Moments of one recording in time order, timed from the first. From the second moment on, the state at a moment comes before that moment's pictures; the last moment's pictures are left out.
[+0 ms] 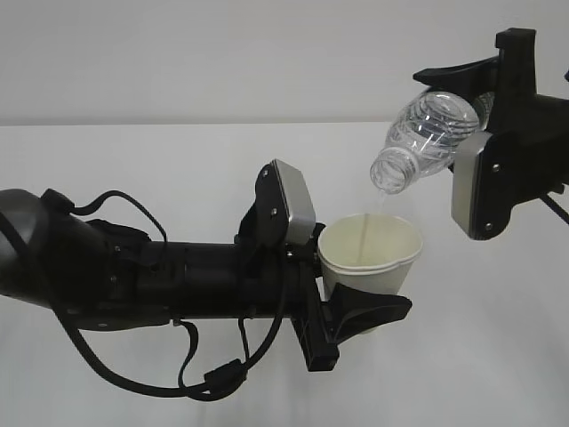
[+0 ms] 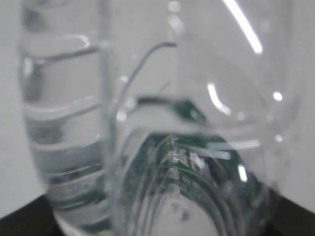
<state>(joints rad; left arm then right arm) -0.71 2.01 -0.87 0.85 -1.00 -0.43 0.13 1.47 -0.67 -0.78 -0.66 -1.11</state>
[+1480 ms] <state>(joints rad) -0.71 2.01 -0.87 0.85 -1.00 -0.43 0.13 1.47 -0.67 -0.78 -0.66 -1.11</state>
